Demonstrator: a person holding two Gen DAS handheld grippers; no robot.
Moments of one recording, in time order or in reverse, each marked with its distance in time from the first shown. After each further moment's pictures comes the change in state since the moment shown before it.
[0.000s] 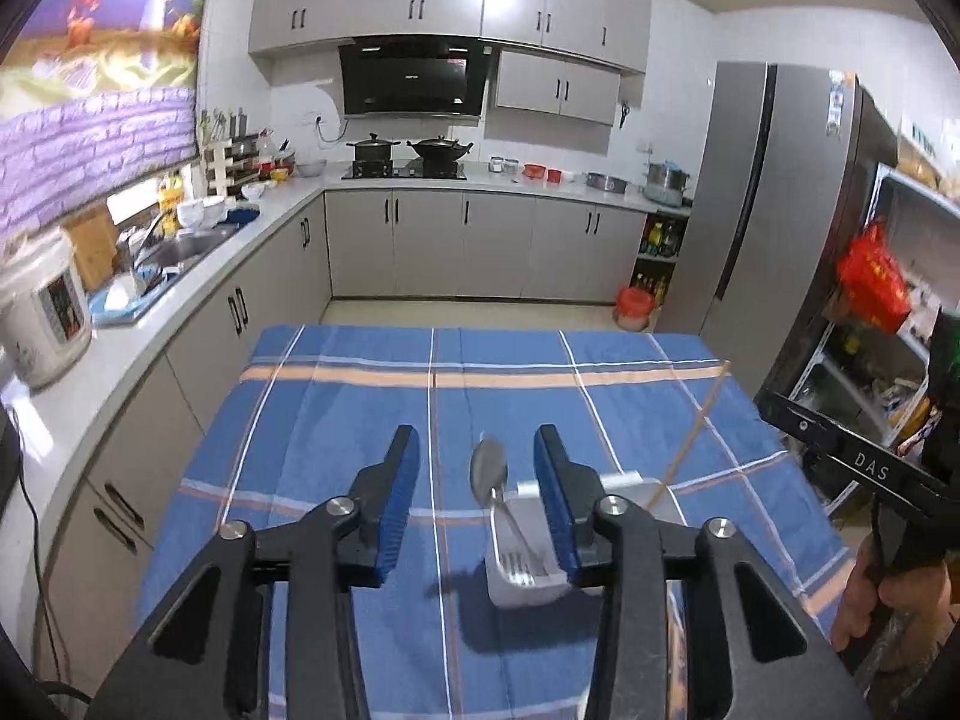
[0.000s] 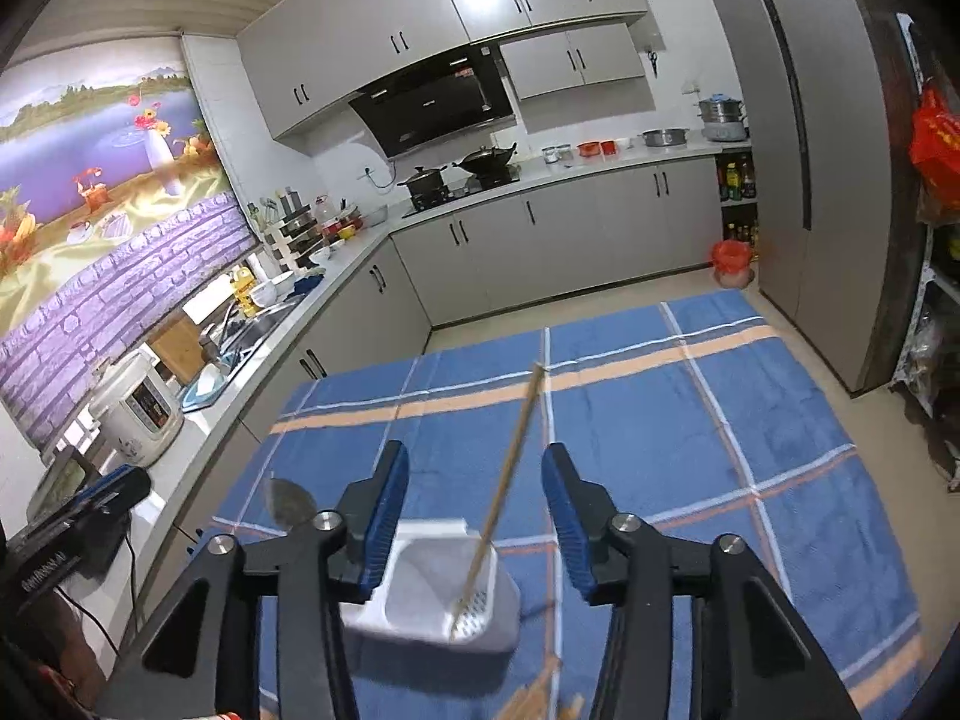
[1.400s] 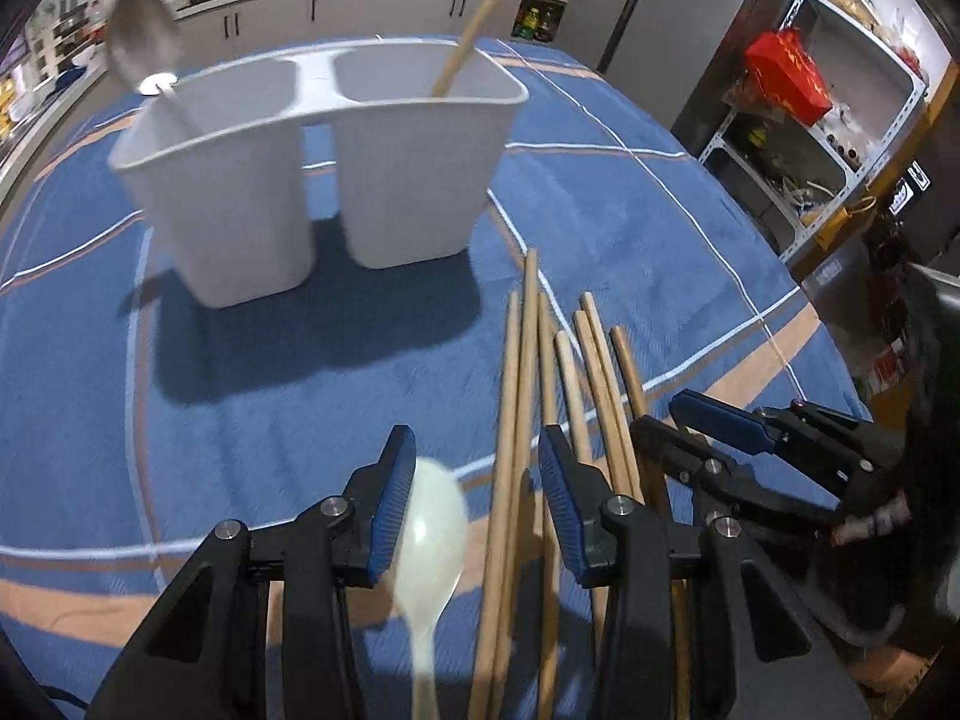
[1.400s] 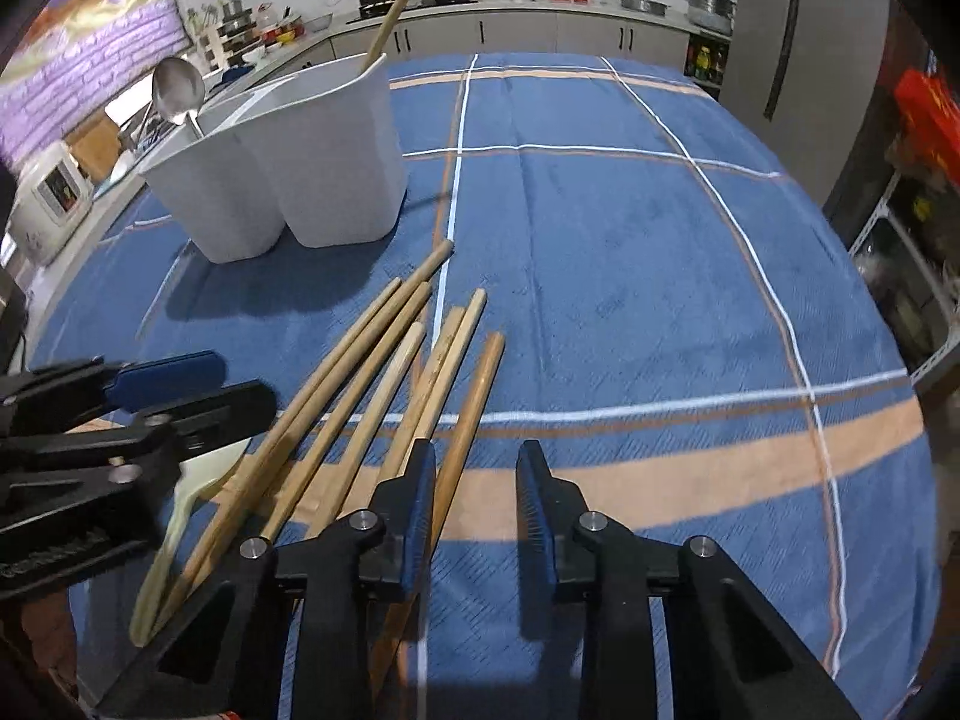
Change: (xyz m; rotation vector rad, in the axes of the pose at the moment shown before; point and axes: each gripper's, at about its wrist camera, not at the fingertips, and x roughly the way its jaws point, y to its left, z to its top) left arm 0.103 -0.102 -0.175 0.153 0.521 -0.282; right arm 0.016 -0.034 -0.189 -0.126 0.430 -0.227
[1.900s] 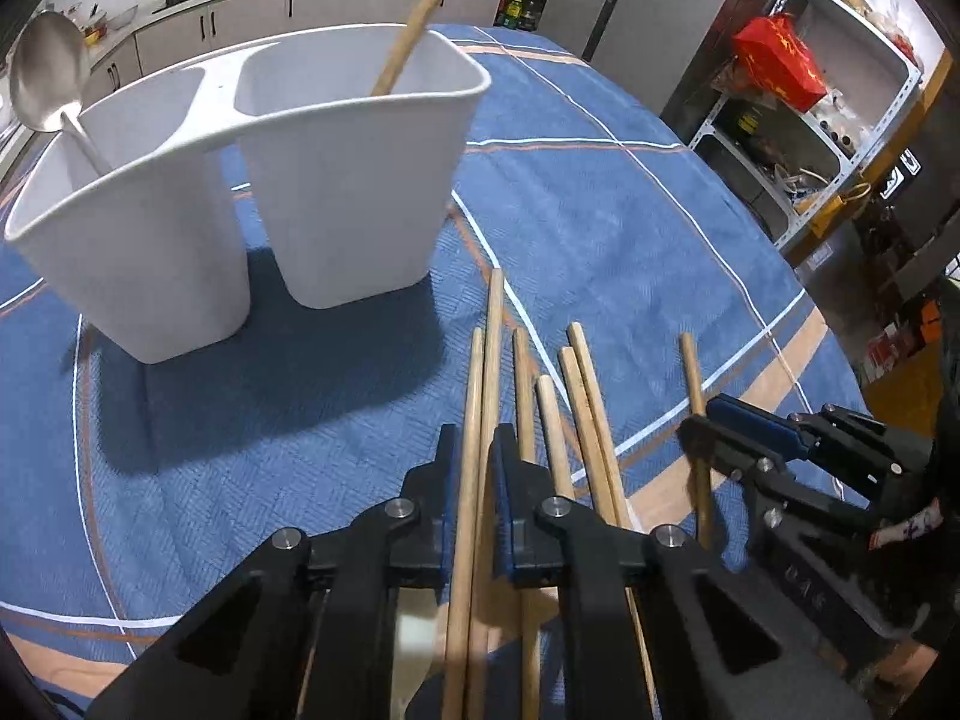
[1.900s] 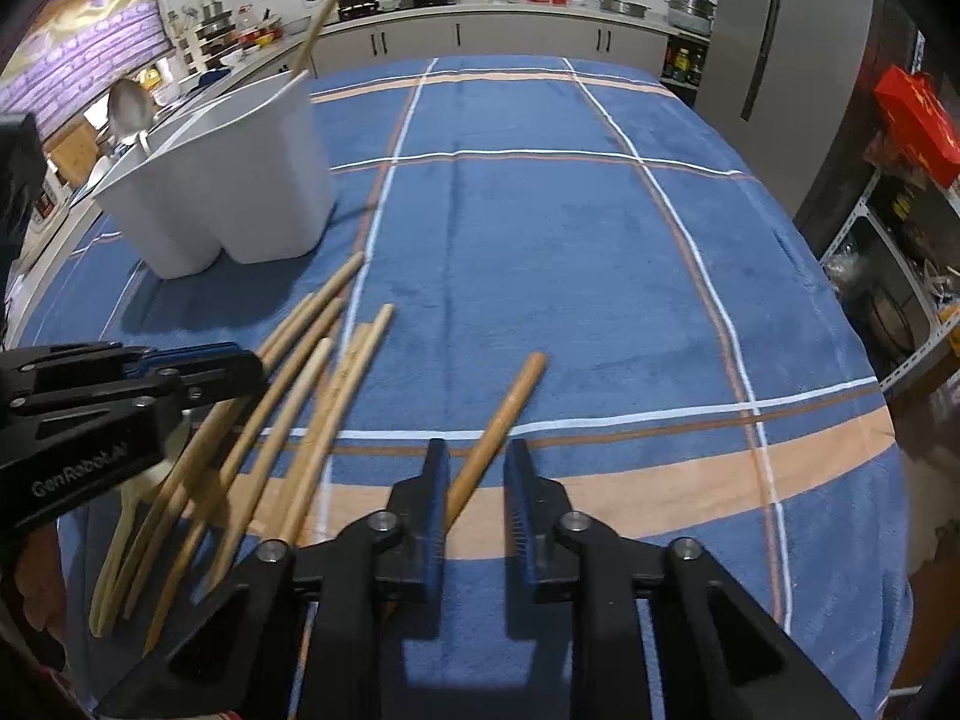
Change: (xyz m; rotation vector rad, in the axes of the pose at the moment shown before) left arm 0.022 -0.007 0.020 0.022 0.011 -0.022; right arm -0.002 -0.032 0.001 0.027 -0.001 -0.047
